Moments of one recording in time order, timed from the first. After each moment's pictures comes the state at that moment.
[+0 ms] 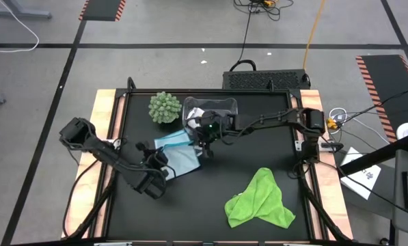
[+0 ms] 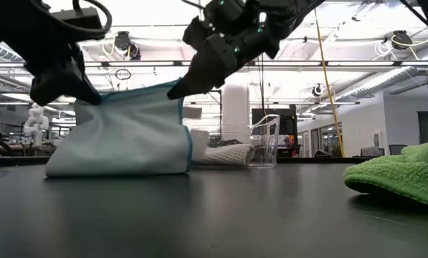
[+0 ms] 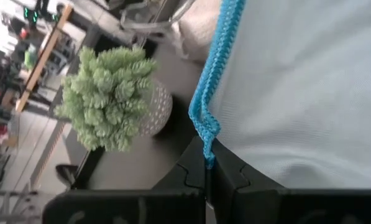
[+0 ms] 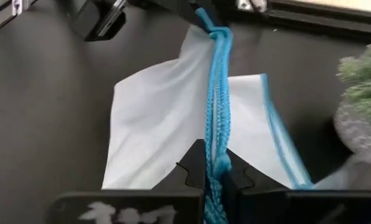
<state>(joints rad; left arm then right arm) -0.58 1.63 0.94 -1.26 -0.90 -1.13 -0.14 1.90 1.30 -0.09 -0.28 -0.27</state>
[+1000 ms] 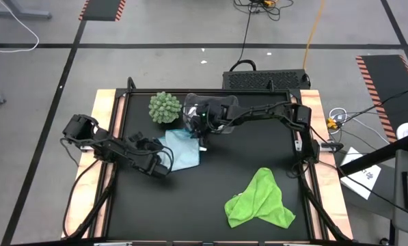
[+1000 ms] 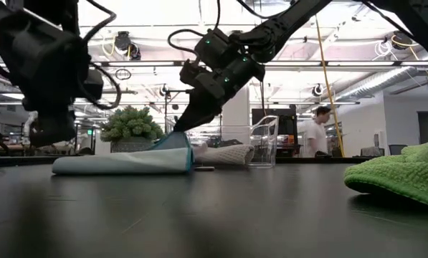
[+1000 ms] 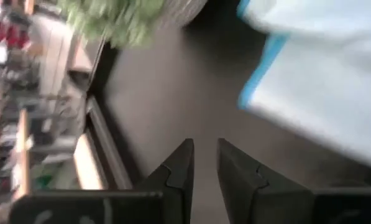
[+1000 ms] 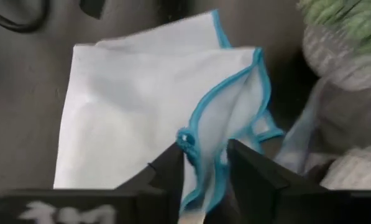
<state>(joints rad) -0.33 1.63 0.77 -1.22 -0.73 -1.09 -0.27 2.04 1.41 -0.14 -0.34 -0.18</state>
